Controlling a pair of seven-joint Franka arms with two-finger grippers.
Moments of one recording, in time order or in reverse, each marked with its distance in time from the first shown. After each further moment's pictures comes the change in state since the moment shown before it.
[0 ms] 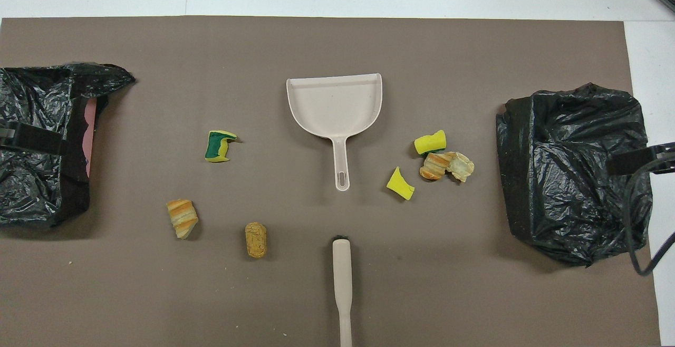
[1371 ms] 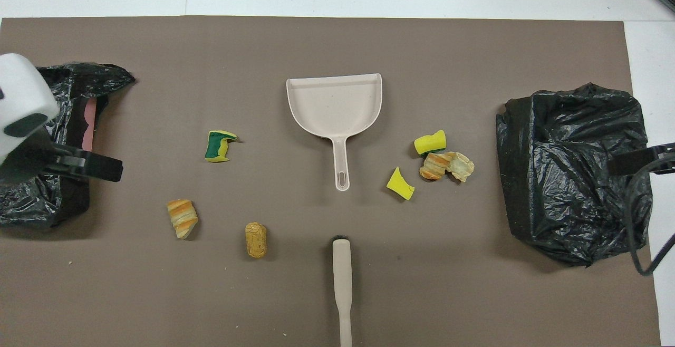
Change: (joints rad) left arm -0.008 -0.084 -0.140 -0.140 -0.001 0.016 -0.119; right arm 0.000 -0.001 -0.004 0.000 0.000 -0.001 0.000
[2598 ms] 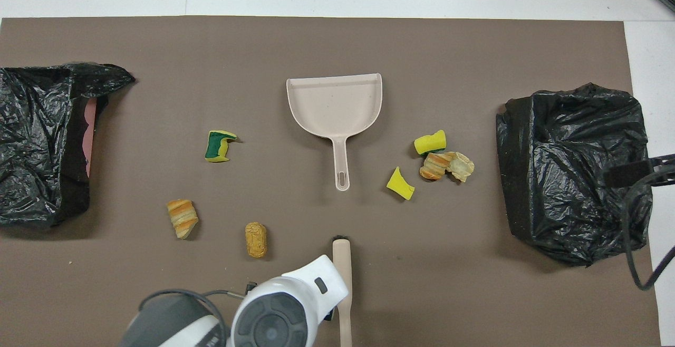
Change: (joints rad) left arm -0.001 -0.206 -0.641 -0.658 -0.242 0.451 -0.469; right arm 0.002 -0.031 0.008 -0.038 0.000 -0.017 0.000
